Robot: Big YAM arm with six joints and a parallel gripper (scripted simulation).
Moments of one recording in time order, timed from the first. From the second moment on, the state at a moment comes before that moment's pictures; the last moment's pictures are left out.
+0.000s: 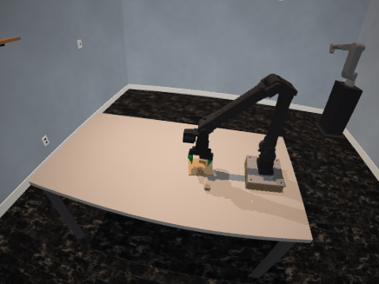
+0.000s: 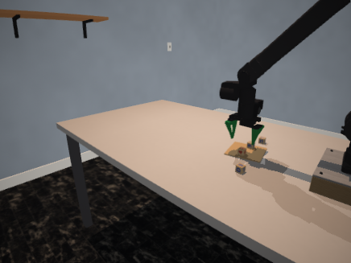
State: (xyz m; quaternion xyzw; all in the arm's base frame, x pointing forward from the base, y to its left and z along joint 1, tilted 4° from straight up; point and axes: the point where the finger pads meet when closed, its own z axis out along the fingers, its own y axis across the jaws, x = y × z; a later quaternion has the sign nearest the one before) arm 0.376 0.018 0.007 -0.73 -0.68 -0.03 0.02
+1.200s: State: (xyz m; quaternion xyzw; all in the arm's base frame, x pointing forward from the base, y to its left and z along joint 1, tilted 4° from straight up) arm 0.375 0.015 0.047 -0.73 -0.68 -0.03 0.02
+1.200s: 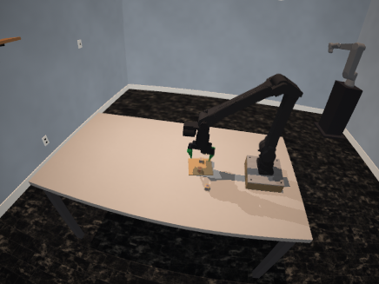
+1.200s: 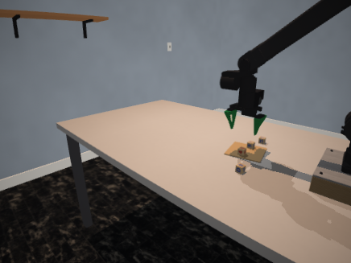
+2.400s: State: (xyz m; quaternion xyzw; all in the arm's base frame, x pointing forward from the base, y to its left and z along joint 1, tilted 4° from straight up) arm 0.357 -0.129 0.027 -0.32 -0.95 -0.01 0.01
